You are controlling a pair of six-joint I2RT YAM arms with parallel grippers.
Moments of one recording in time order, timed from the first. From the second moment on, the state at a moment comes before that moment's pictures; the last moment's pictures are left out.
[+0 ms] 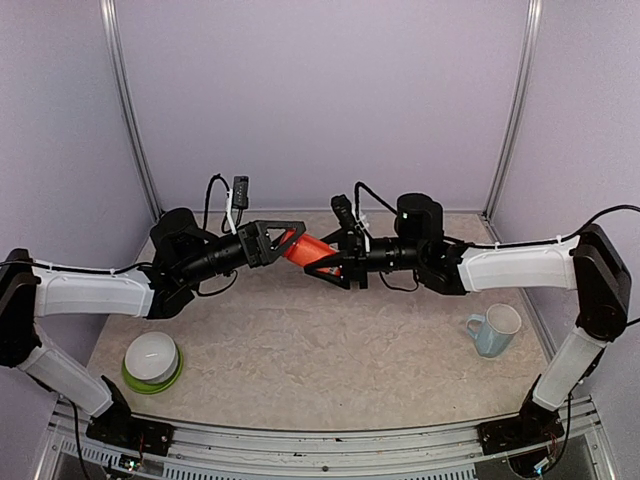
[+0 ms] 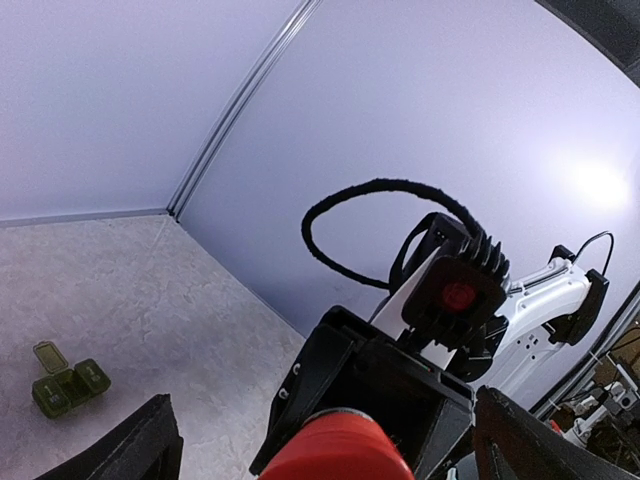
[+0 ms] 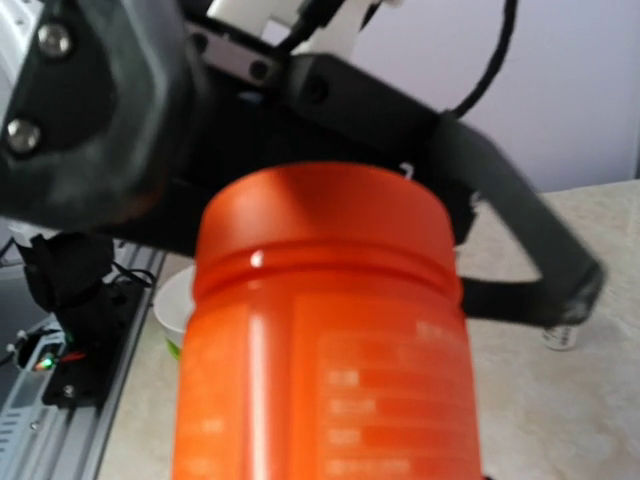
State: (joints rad) left arm -0.73 1.43 0.76 0.81 0.41 -0.66; right arm 0.79 1.67 1.06 0.49 -0.74 0.02
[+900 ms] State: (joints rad) left arm -0.73 1.49 0.78 0.84 0.42 -0.64; right arm 0.82 1.71 1.06 0.52 -0.56 0.09
